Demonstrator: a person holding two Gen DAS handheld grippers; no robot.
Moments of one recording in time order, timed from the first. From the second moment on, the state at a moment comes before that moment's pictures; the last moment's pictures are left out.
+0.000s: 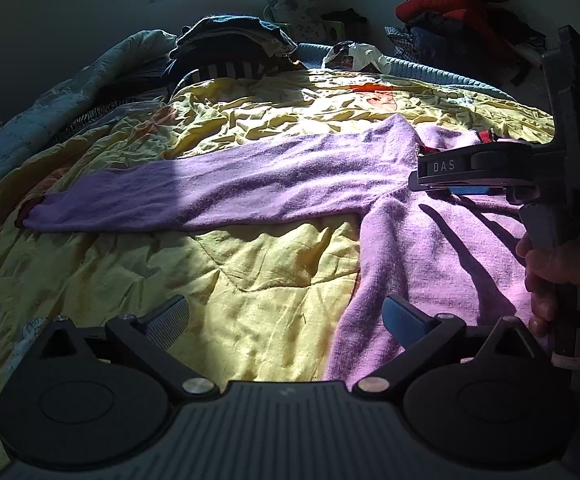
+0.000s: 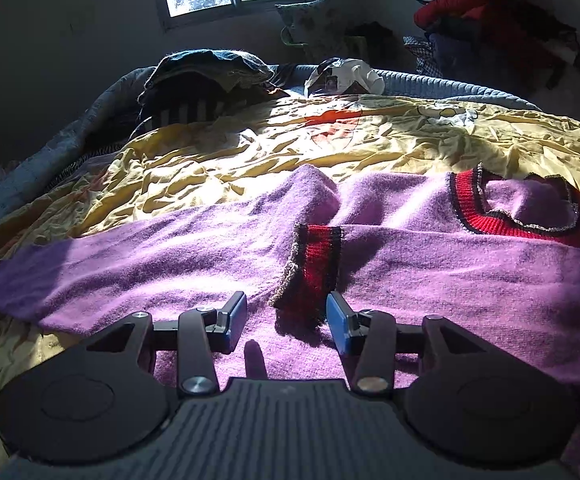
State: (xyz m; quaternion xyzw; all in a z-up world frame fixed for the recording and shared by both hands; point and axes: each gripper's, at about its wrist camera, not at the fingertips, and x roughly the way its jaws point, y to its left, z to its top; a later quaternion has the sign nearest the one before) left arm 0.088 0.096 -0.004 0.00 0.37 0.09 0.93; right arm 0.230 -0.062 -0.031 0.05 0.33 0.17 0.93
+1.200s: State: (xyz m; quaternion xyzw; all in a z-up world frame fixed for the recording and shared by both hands) left arm 0.090 0.160 0.001 -0.01 0.36 0.15 0.92; right arm 0.122 -0.104 -0.017 0.06 0.31 0.14 0.94
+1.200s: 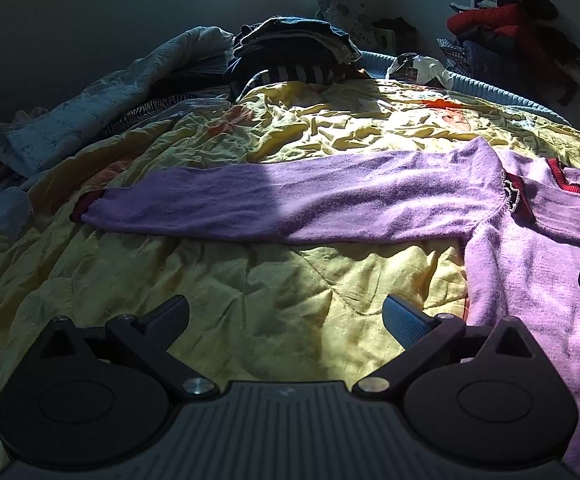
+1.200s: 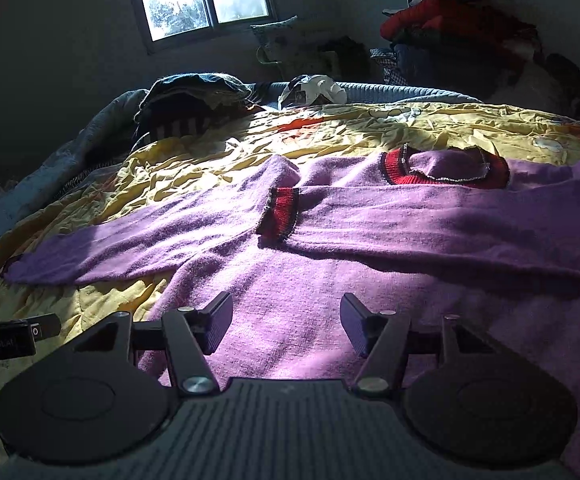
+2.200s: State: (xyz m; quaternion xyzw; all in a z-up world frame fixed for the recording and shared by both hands) left arm 0.127 0.441 -0.052 -0.50 0.21 0.14 0.83; right arm 0.061 -0.115 -0.047 0.10 0.28 0.14 0.94
